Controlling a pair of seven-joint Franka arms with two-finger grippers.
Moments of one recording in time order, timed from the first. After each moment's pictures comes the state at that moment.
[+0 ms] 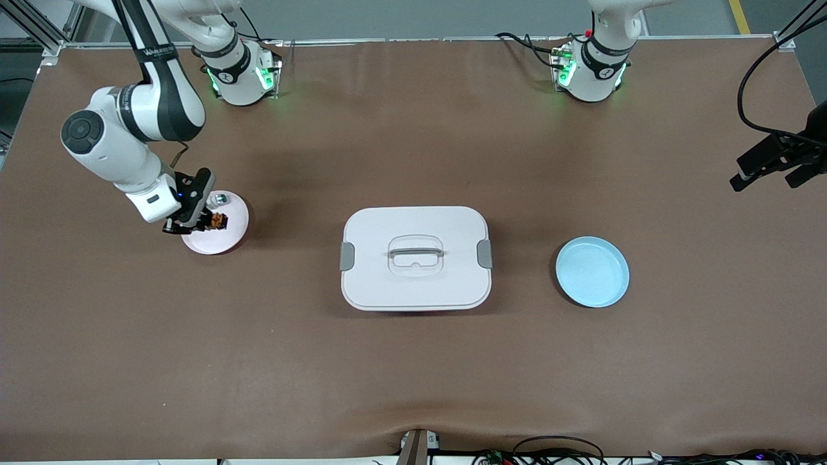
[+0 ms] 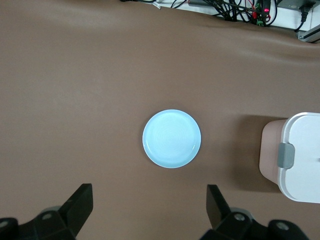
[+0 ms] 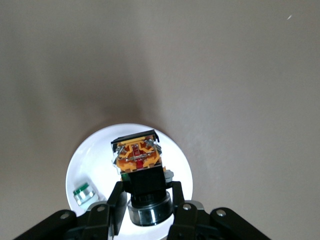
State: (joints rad) left arm 0.21 -0.04 -0.18 -1.61 -0.10 1.73 -0.06; right arm 0.01 0.01 0.00 -2.42 0.05 2.46 -1.37
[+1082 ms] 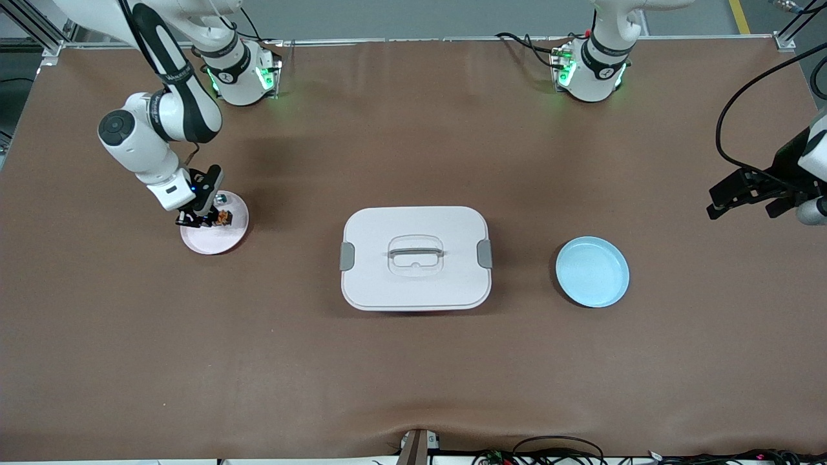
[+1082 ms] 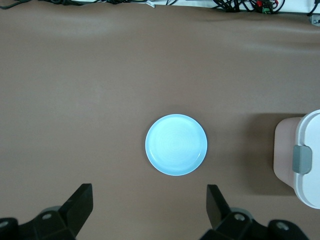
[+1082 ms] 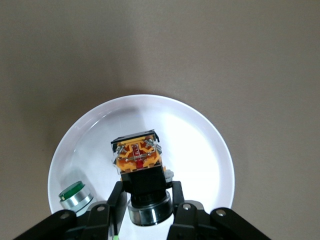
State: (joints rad) left arm -0.10 0.08 0.06 -1.51 -0.02 1.73 -0.07; right arm -0.03 0.10 0.01 -2.64 0.05 2.85 -1.45
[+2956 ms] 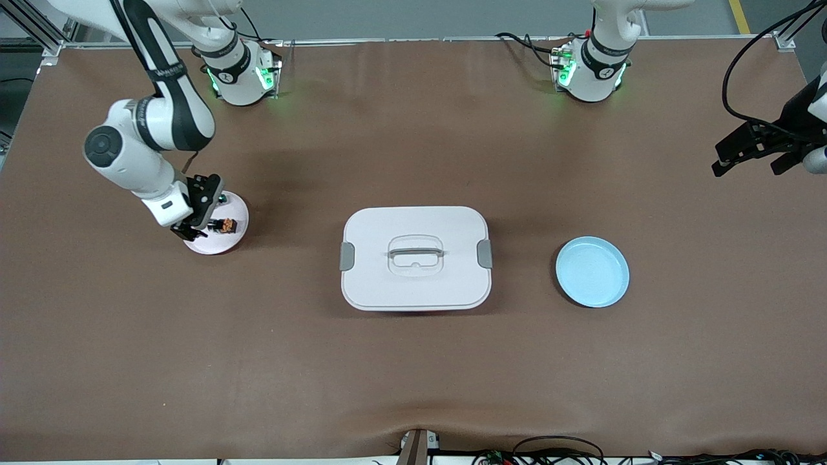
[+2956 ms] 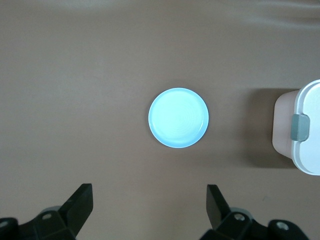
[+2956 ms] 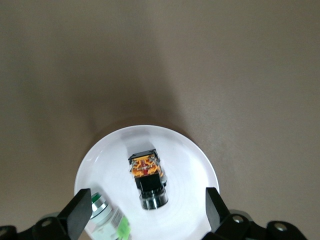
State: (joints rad) left arm -0.07 -0.07 0.04 -1.63 -0.02 1.66 -0.06; right arm -0.04 0.04 0.07 -2.39 0.06 2.40 -1.27
